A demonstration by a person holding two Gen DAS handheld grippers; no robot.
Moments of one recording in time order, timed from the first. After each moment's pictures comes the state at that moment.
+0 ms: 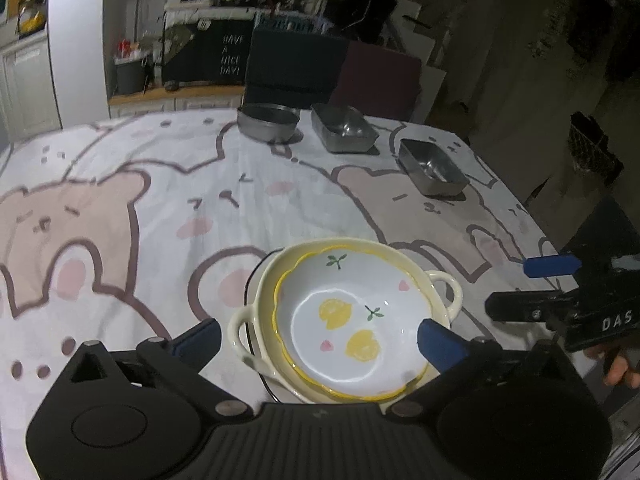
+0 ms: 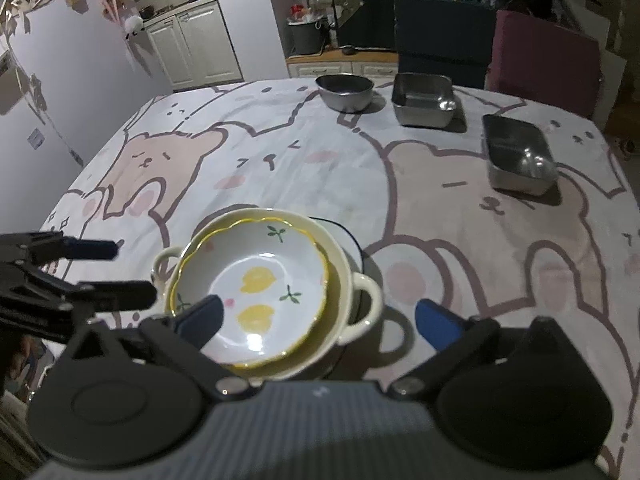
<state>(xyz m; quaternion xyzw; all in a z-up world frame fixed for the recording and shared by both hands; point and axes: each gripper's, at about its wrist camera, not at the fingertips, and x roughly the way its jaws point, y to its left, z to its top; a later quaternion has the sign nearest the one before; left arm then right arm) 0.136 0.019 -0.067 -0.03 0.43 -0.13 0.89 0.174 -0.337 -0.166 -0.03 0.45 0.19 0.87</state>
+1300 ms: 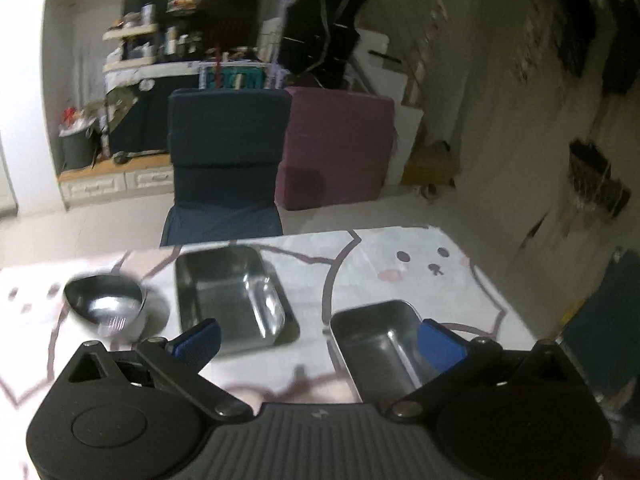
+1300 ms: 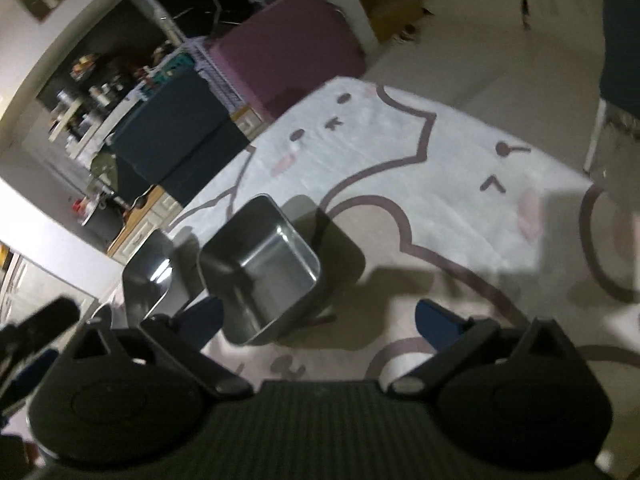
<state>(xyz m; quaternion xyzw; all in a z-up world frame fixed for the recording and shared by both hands) 0.427 -0.191 -0.076 0.00 0.36 -0.16 0.92 0.346 -0.535 -0.213 0.32 0.39 -0.12 0.86</state>
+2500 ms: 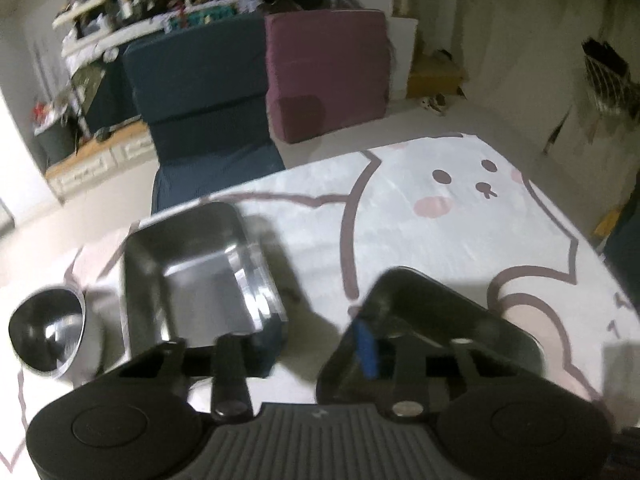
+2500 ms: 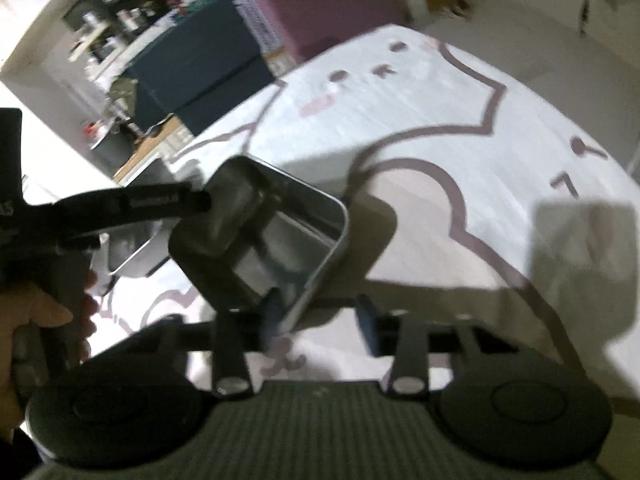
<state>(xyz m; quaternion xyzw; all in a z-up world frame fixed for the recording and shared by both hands) 0.501 -0.223 -0.150 0.08 0.46 -0.16 0.87 0.388 -0.513 -0.241 0.24 0.45 -0.04 0.86</state>
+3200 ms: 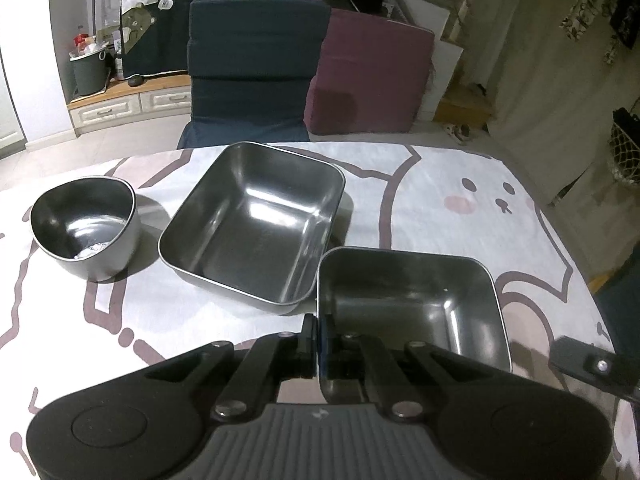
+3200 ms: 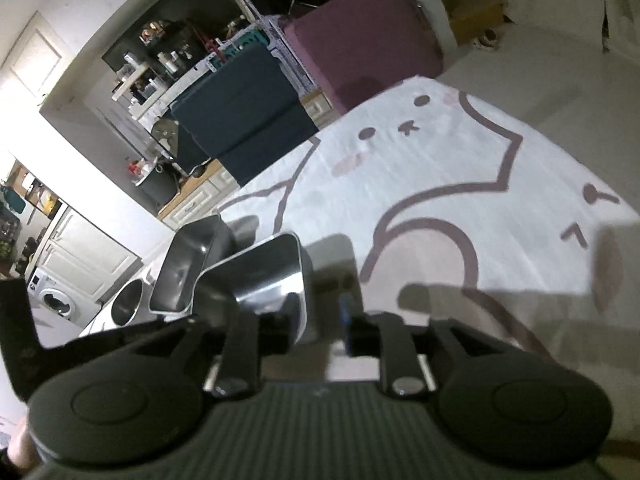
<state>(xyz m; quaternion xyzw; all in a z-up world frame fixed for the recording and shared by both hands) 0.472 -0.170 -0.159 -0.02 0.47 -0.12 0.87 0.384 -0.547 -0.219 0.28 0.38 0.00 0.88</state>
